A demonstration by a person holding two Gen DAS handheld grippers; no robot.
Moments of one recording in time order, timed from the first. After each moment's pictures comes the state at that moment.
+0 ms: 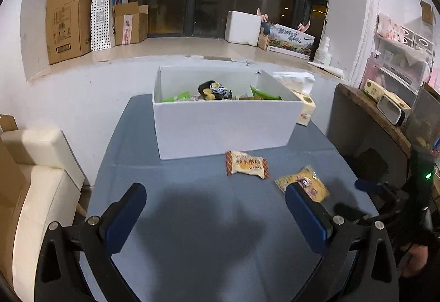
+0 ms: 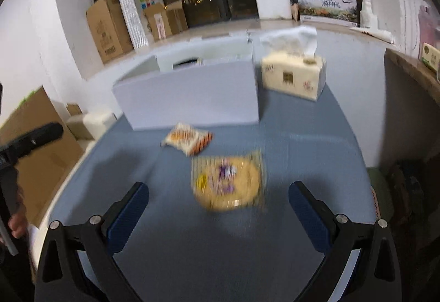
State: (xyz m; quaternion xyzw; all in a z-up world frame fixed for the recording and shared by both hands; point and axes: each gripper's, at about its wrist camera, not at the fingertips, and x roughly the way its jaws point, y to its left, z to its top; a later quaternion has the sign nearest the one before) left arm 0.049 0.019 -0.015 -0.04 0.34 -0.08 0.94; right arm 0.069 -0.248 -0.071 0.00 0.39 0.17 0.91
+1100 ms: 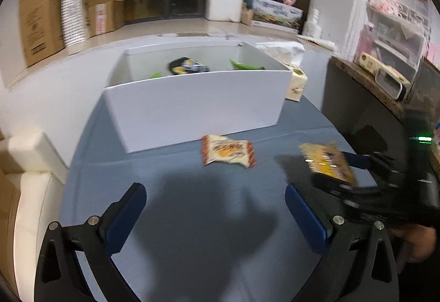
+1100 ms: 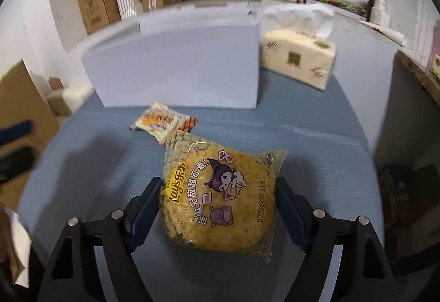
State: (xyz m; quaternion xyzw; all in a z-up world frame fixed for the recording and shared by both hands) left arm 0.100 -0.031 -0.050 0.00 0.38 -0.11 0.92; right arm 0.112 -0.246 -0.088 -0.03 0.41 0.15 0.90
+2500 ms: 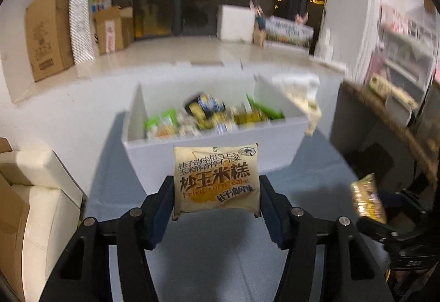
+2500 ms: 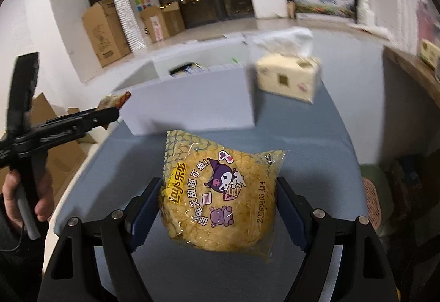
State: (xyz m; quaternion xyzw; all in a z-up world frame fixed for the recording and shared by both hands) left arm 0.124 -0.006 0.010 -0.01 0.34 -0.08 0.94; right arm 0.091 -0.256 -0.033 0.02 0.37 0.19 0.91
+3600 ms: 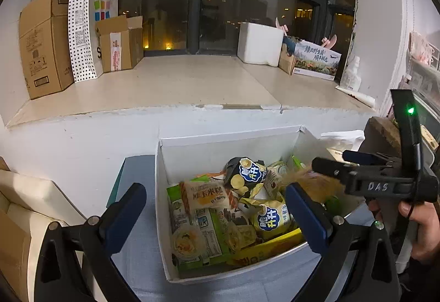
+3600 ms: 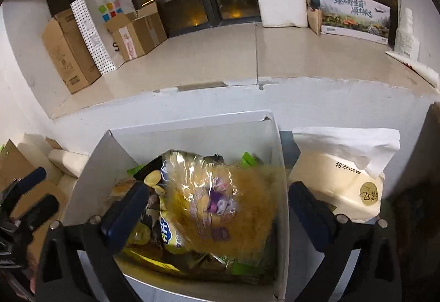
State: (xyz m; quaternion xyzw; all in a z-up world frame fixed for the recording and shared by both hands) left arm 0.268 0.048 0.033 -0.02 0.33 -0.07 0.94; right arm 0.334 -0.187 -0.006 0.02 0.41 0.15 0.90
